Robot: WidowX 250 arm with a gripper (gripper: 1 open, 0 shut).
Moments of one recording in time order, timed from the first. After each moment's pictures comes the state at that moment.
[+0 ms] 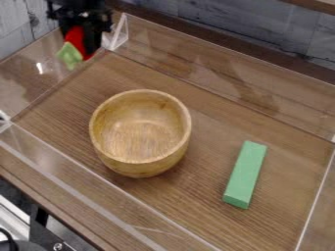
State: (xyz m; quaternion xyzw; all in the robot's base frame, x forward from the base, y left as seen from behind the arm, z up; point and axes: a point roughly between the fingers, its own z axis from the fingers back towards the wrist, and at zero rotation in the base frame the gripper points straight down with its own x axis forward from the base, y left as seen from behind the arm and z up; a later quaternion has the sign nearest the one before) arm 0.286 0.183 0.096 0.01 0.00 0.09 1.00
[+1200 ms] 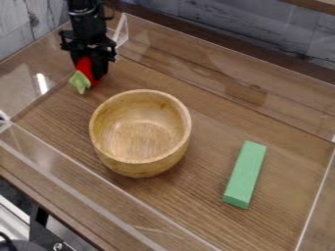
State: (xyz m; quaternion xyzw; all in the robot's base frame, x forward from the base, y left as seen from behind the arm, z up) arm 0.311 0.198 0.031 -0.01 0.01 0.06 1.00
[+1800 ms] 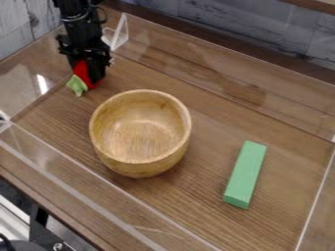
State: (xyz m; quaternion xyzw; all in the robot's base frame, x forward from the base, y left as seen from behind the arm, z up) arm 0.303 0.198 0.025 -0.03 -0.01 0.04 1.00
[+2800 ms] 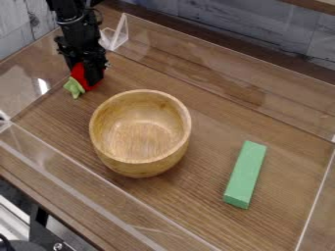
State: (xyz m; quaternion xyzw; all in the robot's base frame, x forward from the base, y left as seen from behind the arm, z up) arm 0.297 0.192 0.026 -0.05 -0.01 0.00 1.00
